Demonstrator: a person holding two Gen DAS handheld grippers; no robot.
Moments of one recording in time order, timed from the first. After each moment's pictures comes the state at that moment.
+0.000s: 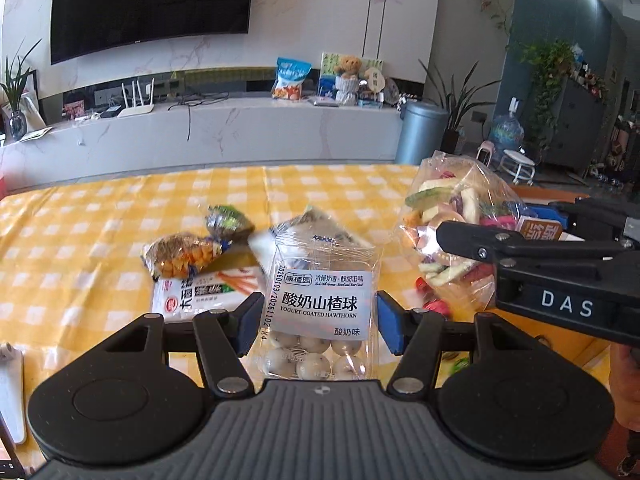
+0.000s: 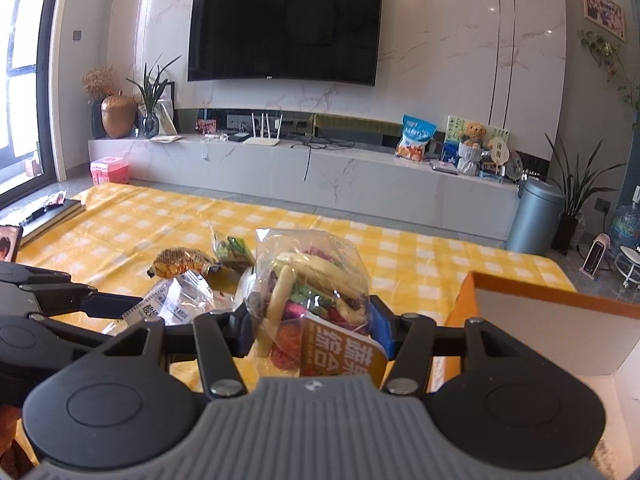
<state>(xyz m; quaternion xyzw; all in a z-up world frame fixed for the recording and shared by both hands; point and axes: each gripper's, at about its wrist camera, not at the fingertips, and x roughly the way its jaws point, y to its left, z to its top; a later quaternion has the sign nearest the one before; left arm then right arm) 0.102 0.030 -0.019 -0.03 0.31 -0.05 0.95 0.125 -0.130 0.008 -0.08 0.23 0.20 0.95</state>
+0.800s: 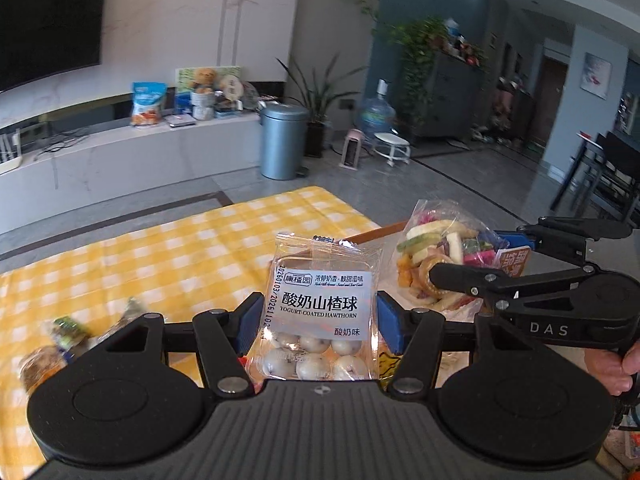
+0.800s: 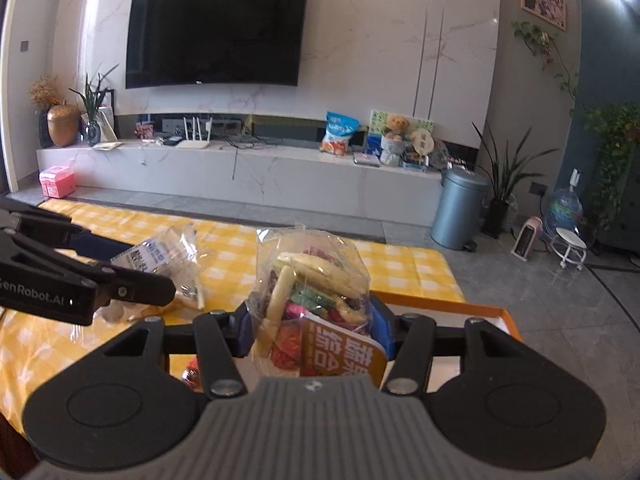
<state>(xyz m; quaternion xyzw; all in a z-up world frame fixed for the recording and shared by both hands) 0.167 -0.086 0.049 0.02 0.31 -0.25 0.92 0.109 -0.283 0.086 -0.07 0.26 0.12 0.96</state>
